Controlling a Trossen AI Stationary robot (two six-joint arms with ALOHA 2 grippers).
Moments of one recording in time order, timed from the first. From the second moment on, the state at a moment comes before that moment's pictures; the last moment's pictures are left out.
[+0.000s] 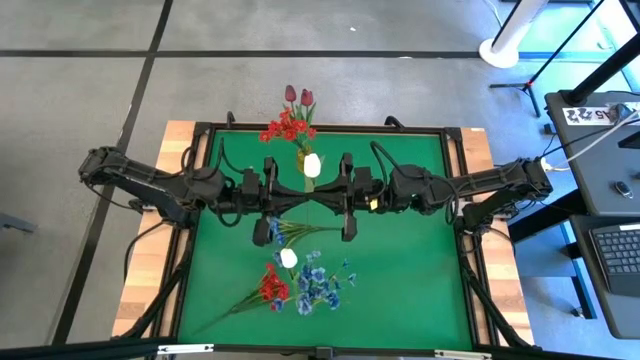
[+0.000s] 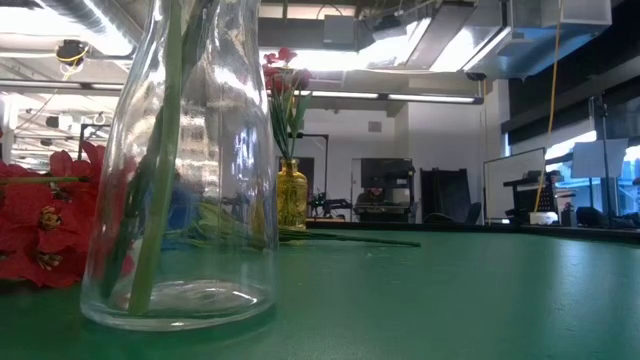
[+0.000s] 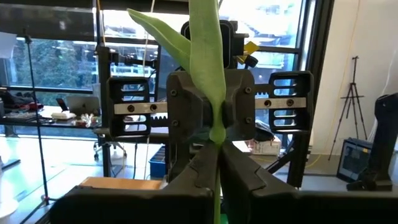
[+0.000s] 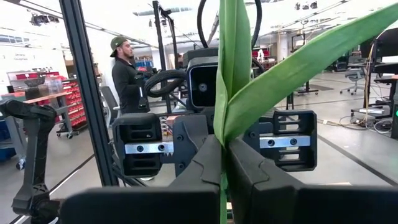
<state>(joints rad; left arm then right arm) -0.23 1.18 0.96 0.38 -0.29 -0.02 0.20 1.53 1.35 0.36 0.13 0.08</state>
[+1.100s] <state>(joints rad) -0.23 1.21 0.96 0.39 -0.34 -0.02 0.20 1.53 1.35 0.35 0.14 0.08</state>
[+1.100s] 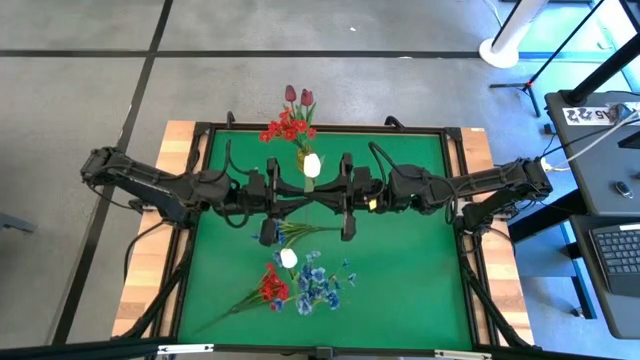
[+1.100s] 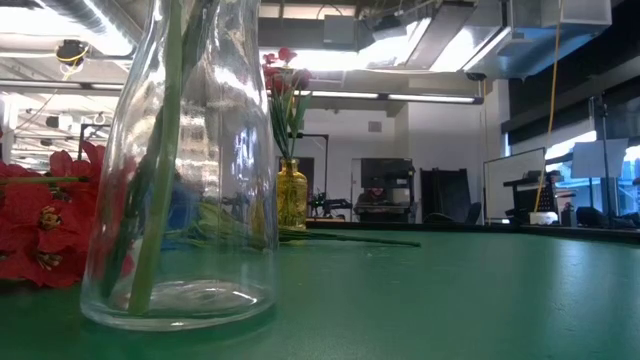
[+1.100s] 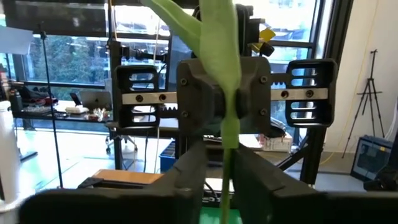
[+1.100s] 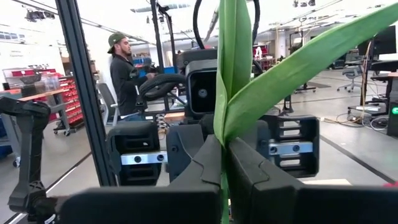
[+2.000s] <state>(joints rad) -0.45 1.01 0.96 0.40 -0.38 0.01 0.25 1.31 1.35 -0.21 0.31 0.09</state>
